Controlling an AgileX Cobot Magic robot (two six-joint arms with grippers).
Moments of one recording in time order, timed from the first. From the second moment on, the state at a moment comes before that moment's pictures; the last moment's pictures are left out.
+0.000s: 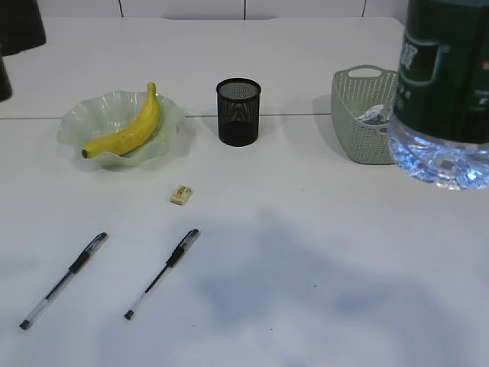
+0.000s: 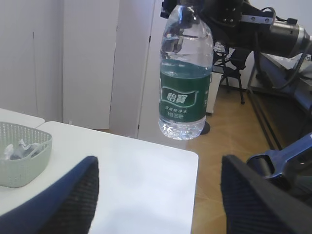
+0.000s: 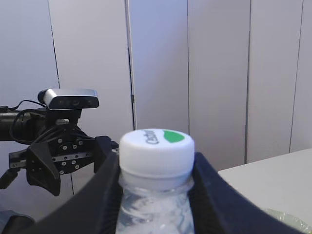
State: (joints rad) left arm -0.11 0.86 -0.72 -1.58 1.15 1.48; right arm 0.00 0.96 -0.97 1.70 1.18 -1.58
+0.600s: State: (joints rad) left arm -0.15 0.99 -0.72 -1.63 1.14 1.58; right arm 0.13 1.08 -0.97 1.71 1.09 -1.65
